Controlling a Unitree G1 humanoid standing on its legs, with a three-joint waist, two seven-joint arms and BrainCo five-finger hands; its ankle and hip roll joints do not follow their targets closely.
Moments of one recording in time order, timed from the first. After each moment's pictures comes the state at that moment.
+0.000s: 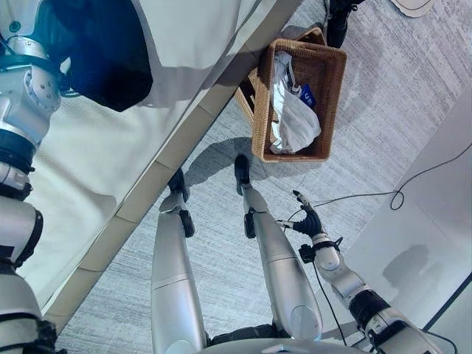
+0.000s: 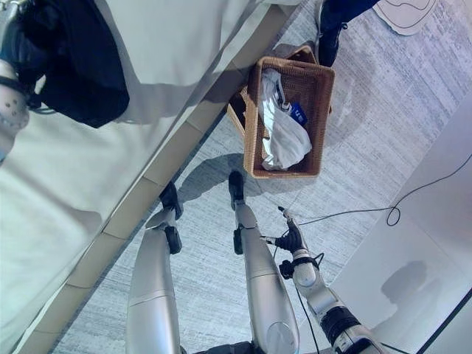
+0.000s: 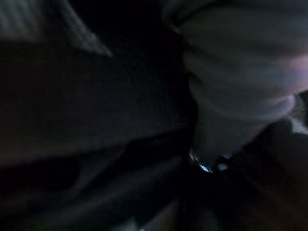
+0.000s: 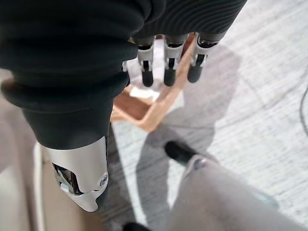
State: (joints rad) left arm -1.27 1.06 -0.71 0.92 0.28 -0.12 0.43; right arm -0.23 -0.32 0.45 0.63 0.02 -0.28 -0.34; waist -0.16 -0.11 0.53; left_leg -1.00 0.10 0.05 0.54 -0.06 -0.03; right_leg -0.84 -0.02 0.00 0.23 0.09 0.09
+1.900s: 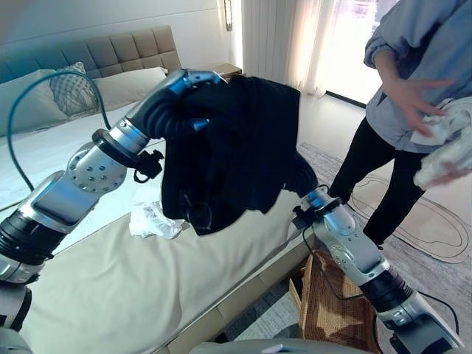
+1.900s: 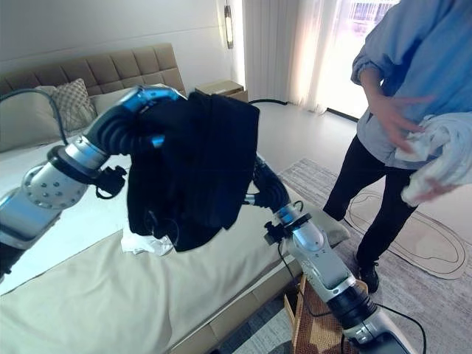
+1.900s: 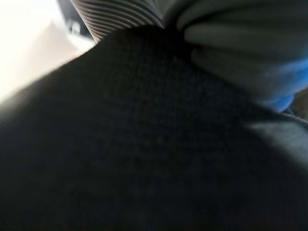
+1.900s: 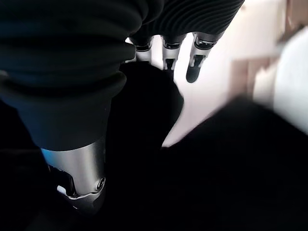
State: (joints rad) left arm -0.68 1.10 -0.51 -0.20 -0.38 -0.38 -0.01; right arm -0.36 -0.44 0.52 -0.09 0.59 -0.17 0.10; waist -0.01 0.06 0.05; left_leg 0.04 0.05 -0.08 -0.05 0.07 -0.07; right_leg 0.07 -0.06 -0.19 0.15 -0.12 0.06
